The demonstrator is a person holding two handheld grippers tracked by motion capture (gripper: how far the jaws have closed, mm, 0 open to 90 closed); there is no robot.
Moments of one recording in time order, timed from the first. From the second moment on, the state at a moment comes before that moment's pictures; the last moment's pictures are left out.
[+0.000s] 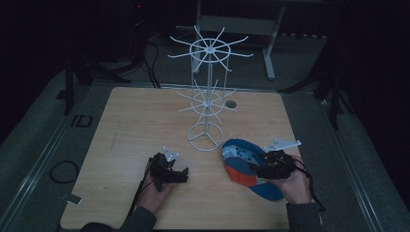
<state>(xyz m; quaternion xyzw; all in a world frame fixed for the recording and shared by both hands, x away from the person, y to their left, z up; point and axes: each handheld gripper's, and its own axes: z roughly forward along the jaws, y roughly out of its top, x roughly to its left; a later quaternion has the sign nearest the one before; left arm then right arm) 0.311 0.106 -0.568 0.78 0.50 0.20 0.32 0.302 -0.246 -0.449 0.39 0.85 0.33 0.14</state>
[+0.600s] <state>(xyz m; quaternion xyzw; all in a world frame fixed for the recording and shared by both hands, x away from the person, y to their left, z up) 0.311 0.106 -0.567 0.78 0.50 0.20 0.32 0.322 -0.242 -0.438 0.37 0.86 0.31 0.15</state>
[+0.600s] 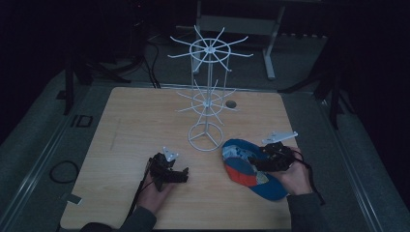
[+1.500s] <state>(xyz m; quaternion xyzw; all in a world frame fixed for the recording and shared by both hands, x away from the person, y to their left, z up) 0.311 0.106 -0.568 0.78 0.51 0.20 0.32 0.364 -0.235 -0.444 0.36 0.89 0.27 0.13</state>
